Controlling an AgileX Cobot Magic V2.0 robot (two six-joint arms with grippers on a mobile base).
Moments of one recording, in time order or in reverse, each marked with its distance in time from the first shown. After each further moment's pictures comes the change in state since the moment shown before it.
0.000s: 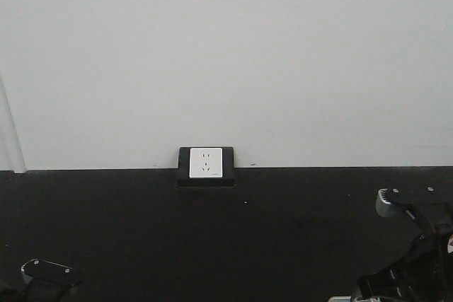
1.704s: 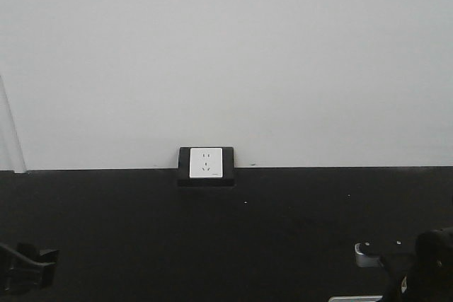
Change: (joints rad) left arm 0.000 -0.529 -0.081 -0.031 0.031 0.000; right arm 0.000 0.339 0.037 -0.153 -0.119 0.187
